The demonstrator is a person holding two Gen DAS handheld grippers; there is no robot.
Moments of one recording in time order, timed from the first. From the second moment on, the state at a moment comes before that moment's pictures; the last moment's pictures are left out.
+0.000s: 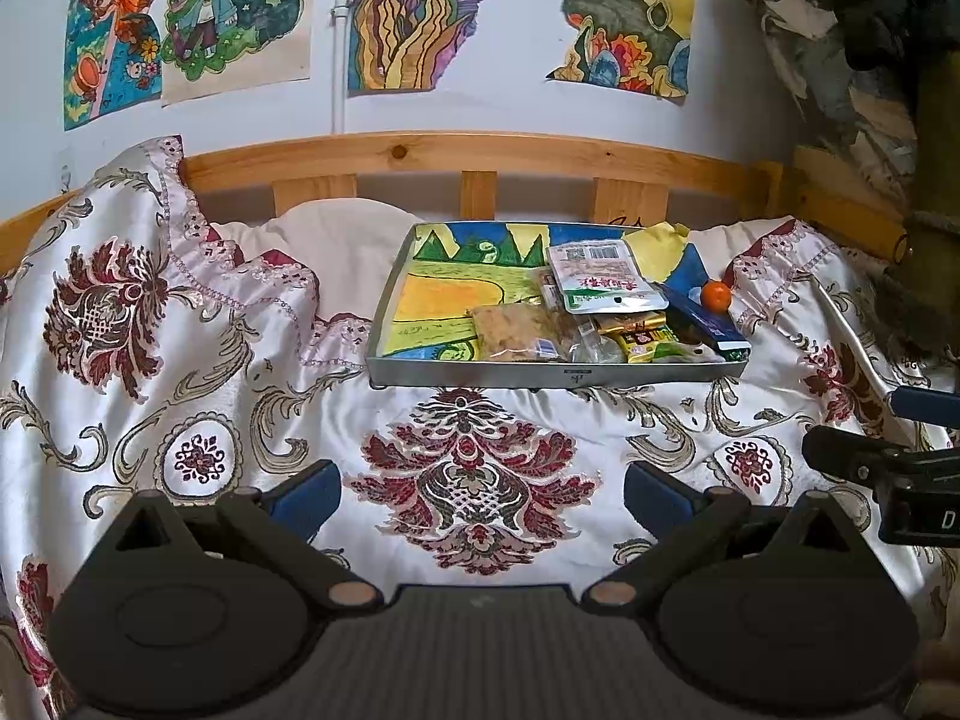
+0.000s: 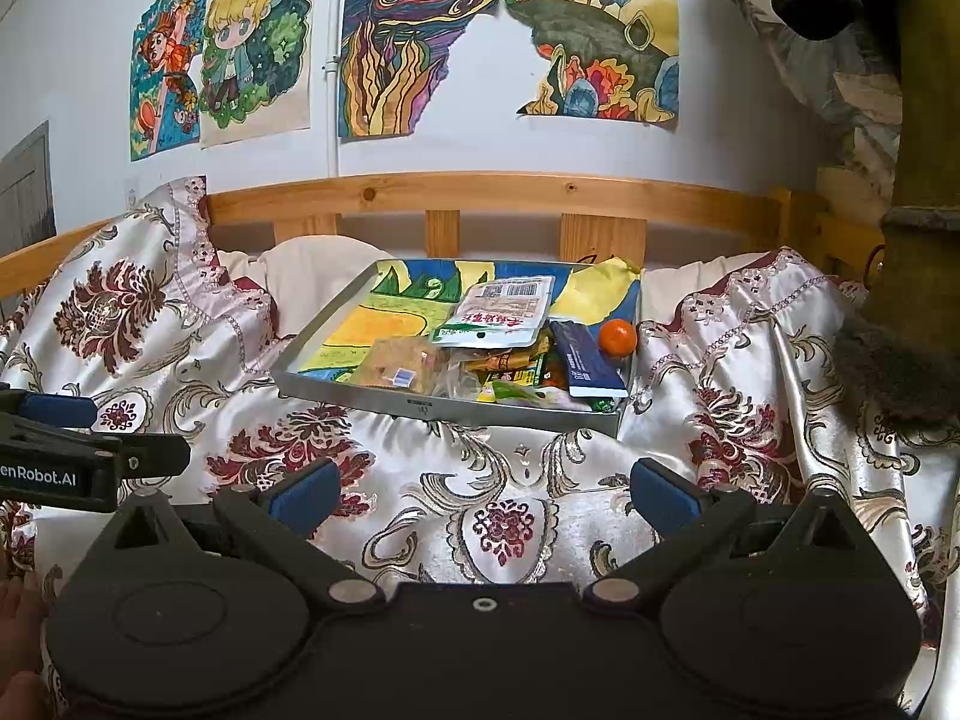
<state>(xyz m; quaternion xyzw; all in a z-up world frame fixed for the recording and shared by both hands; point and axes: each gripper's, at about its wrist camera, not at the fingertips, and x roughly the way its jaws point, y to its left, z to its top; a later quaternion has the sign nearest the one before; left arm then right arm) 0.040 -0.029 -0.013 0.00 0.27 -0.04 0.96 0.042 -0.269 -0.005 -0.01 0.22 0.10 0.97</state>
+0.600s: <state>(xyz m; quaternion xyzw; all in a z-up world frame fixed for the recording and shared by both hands) 0.041 -0.035 -0.013 0.03 0.28 -0.03 0.96 0.042 -0.269 -0.007 -0.01 0.22 0.10 0.97</state>
